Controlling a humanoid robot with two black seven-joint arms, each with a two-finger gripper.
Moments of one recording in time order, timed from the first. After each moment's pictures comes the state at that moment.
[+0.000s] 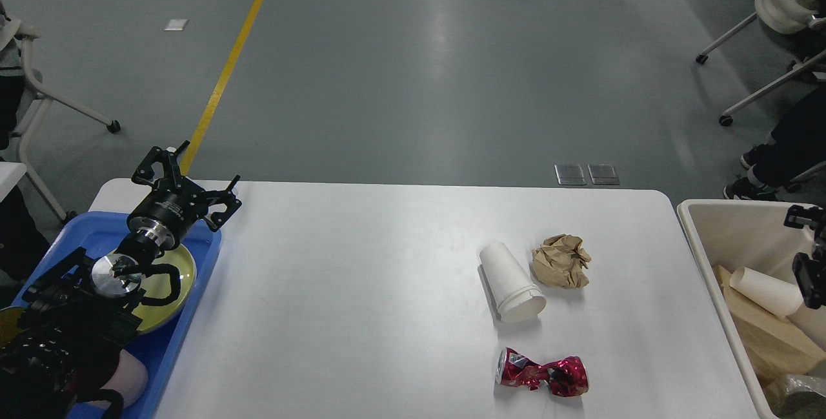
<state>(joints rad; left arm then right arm) -0.72 0.22 -1.00 -0.21 -0.15 -0.62 0.02 0.83 -0.41 -1.31 -0.05 0.02 0.08 -0.19</state>
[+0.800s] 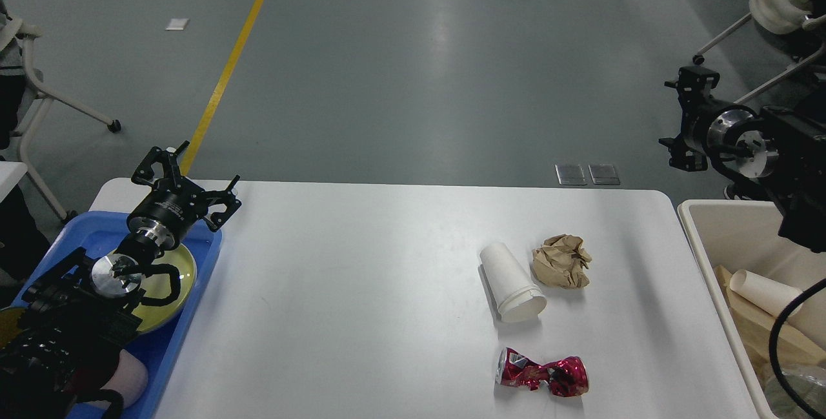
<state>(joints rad) -0.72 0.22 -1.00 -0.21 -0.15 -0.62 0.02 1.14 -0.45 -0.02 0.43 0.13 0.12 -0.16</state>
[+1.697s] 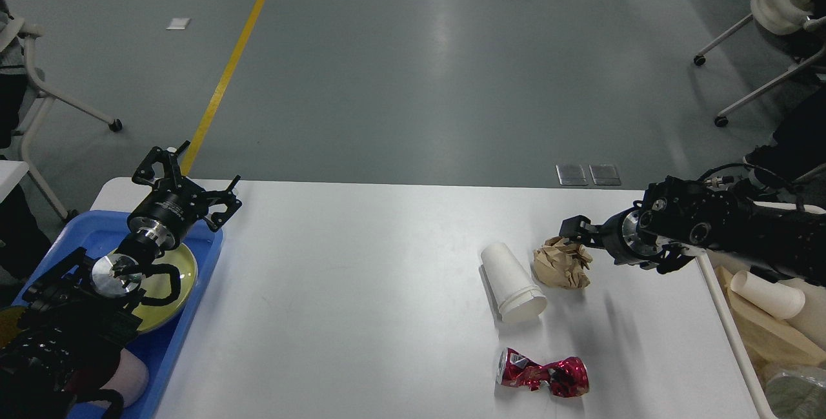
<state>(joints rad) -0.72 0.22 -1.00 -0.21 -0.15 -0.62 0.02 1.20 -0.32 -0.68 0.74 -0.32 0.28 -0.18</state>
